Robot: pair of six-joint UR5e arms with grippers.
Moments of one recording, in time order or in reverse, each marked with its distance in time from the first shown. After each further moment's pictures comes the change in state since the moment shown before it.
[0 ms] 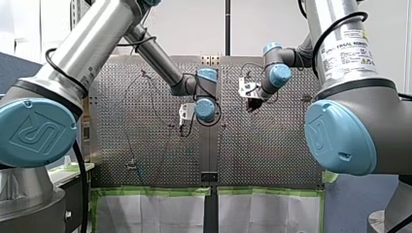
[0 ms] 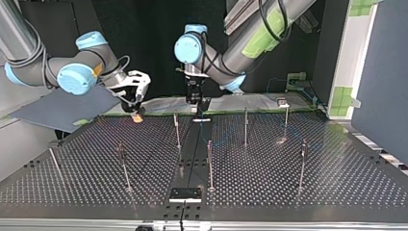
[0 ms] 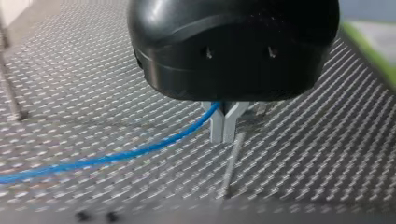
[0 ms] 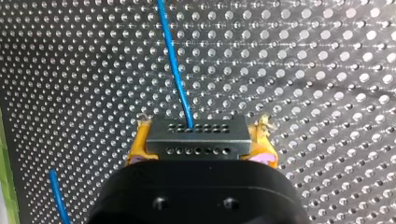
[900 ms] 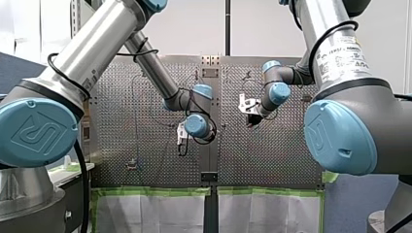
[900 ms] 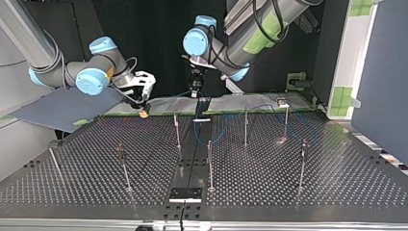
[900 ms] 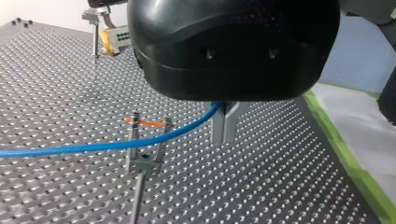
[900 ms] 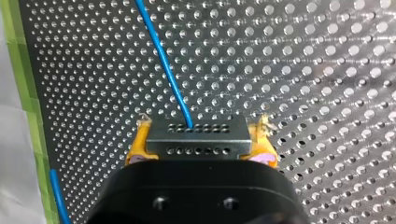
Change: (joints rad) left arm 0.008 -0.038 -0.114 0.038 0.150 -0.090; right arm -0.009 0.106 0.026 -0.089 -0.008 0.032
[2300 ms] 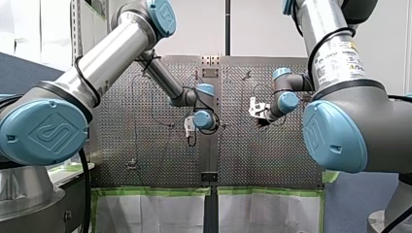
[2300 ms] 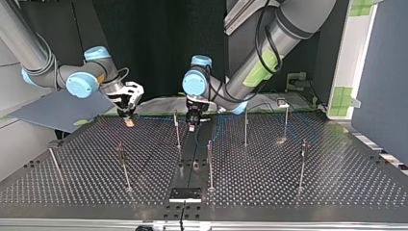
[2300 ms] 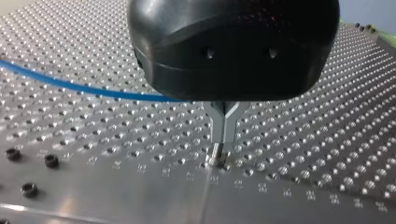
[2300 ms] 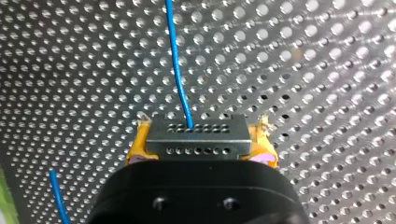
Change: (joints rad) left arm 0.108 -0.141 0.335 -0.074 0.074 -0.054; right arm -0.086 0.051 -0.010 -0.158 -0.015 0.044
